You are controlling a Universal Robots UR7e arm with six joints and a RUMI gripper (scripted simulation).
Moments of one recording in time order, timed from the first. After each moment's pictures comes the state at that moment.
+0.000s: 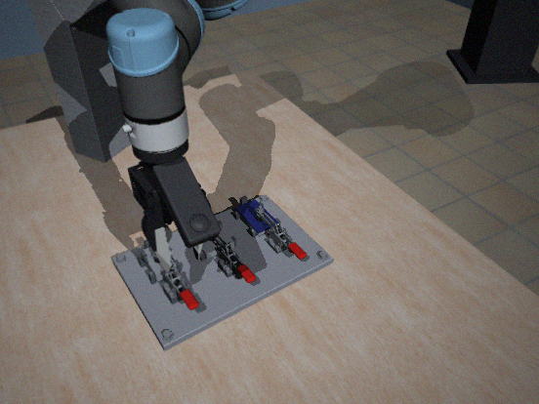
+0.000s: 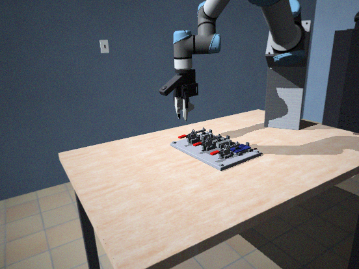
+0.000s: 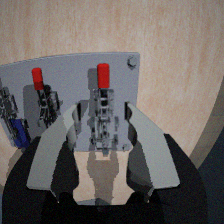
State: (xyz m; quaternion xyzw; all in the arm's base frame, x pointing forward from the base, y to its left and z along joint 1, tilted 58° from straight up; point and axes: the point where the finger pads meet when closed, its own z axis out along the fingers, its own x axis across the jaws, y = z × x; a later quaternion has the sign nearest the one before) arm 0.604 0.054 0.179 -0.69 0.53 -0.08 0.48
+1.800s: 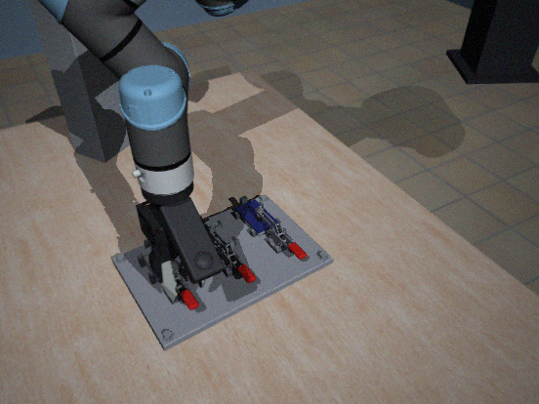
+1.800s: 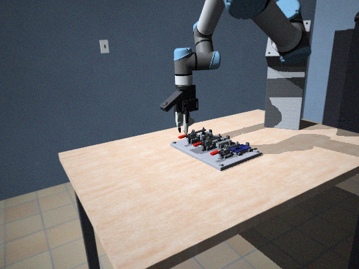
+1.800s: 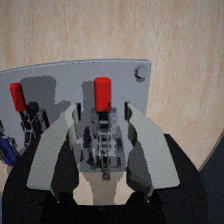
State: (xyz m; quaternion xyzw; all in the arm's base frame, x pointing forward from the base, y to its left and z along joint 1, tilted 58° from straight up) arm 0.646 0.093 0.143 -0.69 0.53 -0.08 0.48
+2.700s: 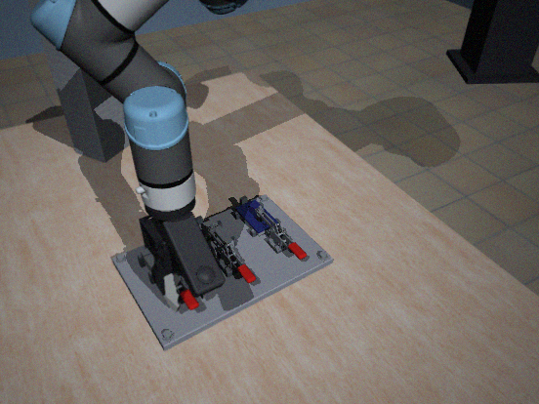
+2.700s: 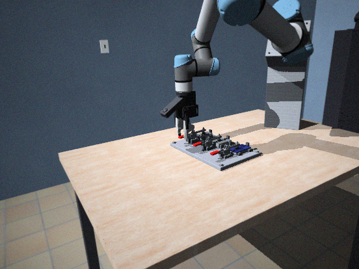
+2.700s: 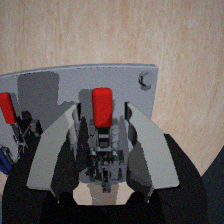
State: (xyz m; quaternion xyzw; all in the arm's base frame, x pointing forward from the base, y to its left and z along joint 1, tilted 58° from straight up) arm 0.664 0.109 0.129 -0.69 0.53 -0.08 0.48
